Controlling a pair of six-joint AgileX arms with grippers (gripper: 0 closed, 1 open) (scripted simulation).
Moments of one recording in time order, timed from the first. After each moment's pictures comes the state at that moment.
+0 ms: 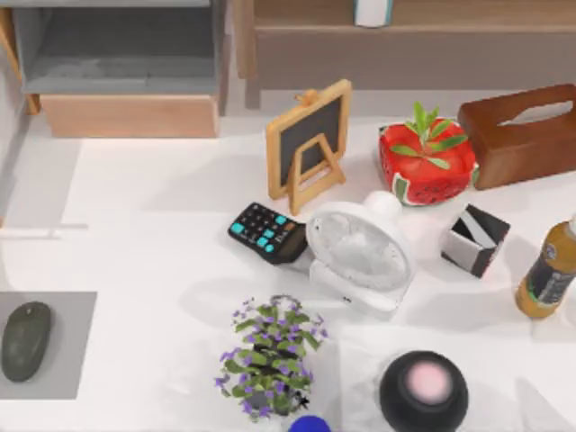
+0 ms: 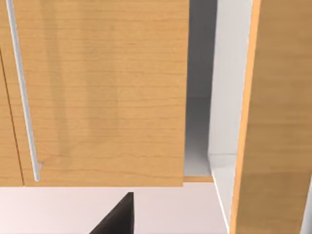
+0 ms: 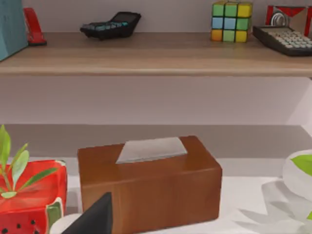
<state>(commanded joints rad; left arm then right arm) 0.66 2.02 0.52 1.49 0.70 1.59 0.00 0.00 0.00 0.00 0.00 0.00</state>
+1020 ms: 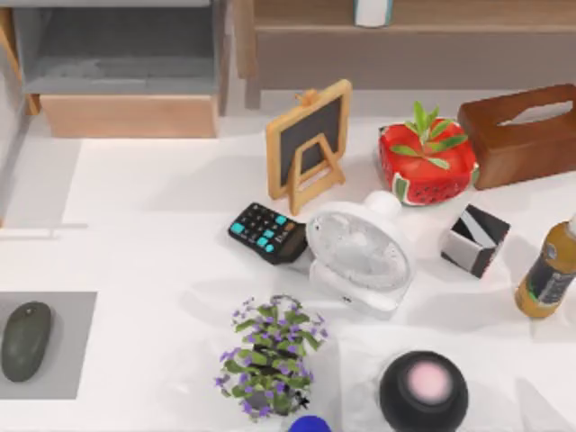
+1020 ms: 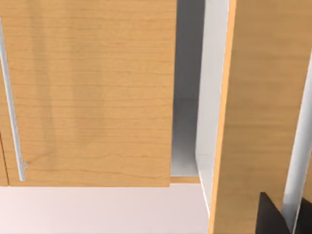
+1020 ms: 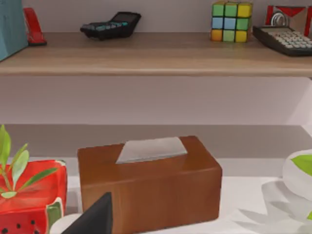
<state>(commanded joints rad) 0.66 2.02 0.52 1.49 0.70 1.59 0.00 0.00 0.00 0.00 0.00 0.00</state>
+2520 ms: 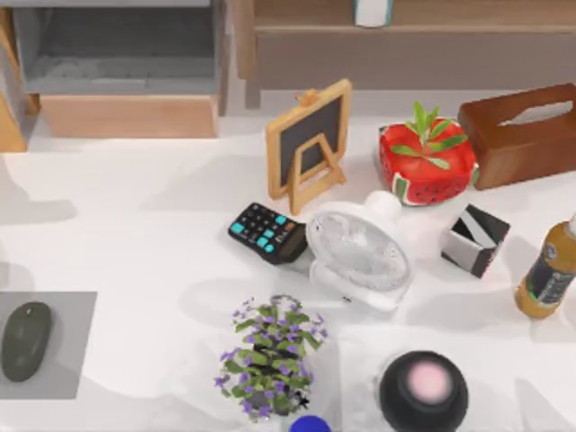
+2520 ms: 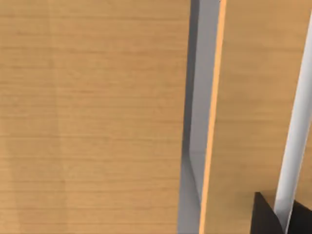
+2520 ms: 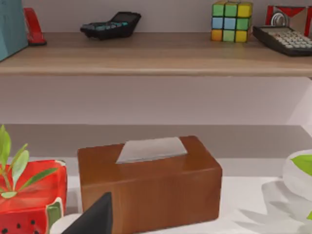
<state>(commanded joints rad) 0.45 2.23 0.97 1.23 0.50 1.58 0.00 0.00 0.00 0.00 0.00 0.00</state>
